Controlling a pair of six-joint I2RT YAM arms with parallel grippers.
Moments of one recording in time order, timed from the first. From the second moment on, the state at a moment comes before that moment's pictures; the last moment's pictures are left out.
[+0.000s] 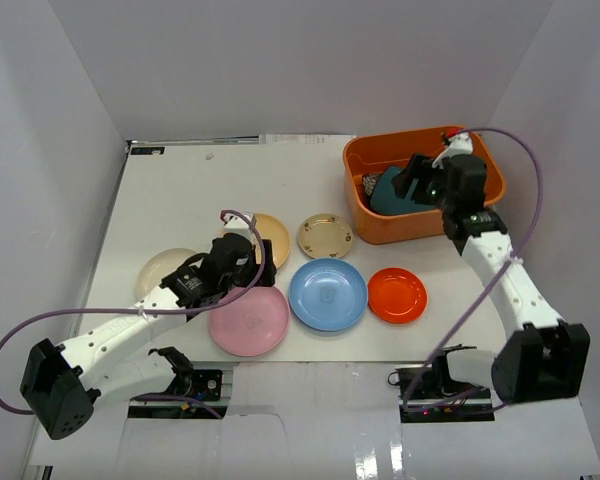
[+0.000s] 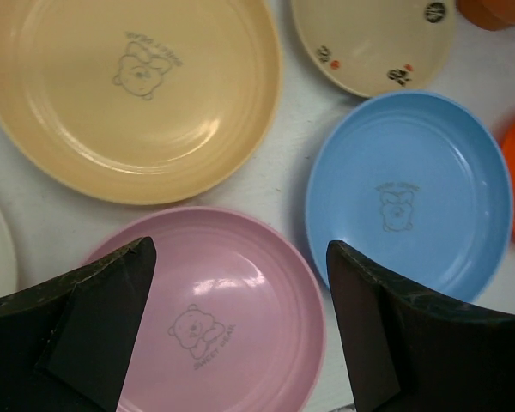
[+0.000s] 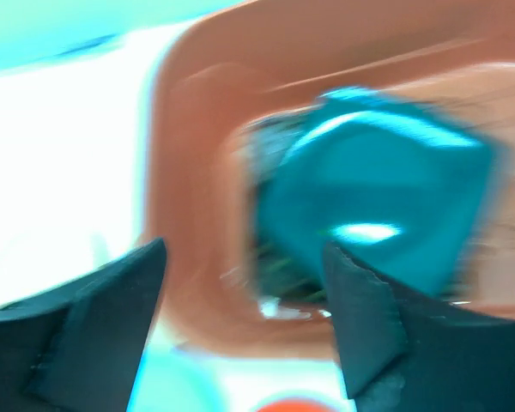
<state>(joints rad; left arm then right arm) -0.77 1.01 0.74 -0.39 -0.27 -0.52 0.12 1.29 1.08 -0.16 -0.11 0.28</state>
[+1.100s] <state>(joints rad) -0.27 1.25 0.74 -0.69 -0.28 -0.64 1.10 1.38 0.68 -0.27 -0.18 0.04</state>
